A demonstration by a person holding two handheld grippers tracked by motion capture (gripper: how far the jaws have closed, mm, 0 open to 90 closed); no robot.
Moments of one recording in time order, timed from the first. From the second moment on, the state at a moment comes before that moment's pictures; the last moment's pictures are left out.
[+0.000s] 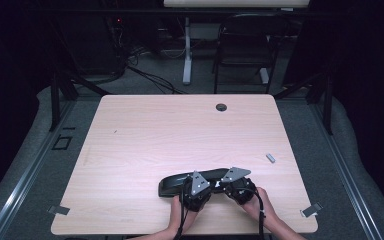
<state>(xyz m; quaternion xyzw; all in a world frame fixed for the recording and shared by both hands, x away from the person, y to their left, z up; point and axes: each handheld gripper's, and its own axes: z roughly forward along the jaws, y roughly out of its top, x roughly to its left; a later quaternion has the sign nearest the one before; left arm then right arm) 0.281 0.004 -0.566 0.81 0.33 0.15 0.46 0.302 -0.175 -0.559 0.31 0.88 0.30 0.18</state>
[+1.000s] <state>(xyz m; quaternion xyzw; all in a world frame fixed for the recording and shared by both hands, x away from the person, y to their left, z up) 0.280 -0.001 -0.568 0.81 0.32 0.18 0.46 0.308 -0.181 -0.559 0.35 0.87 0.32 0.14</state>
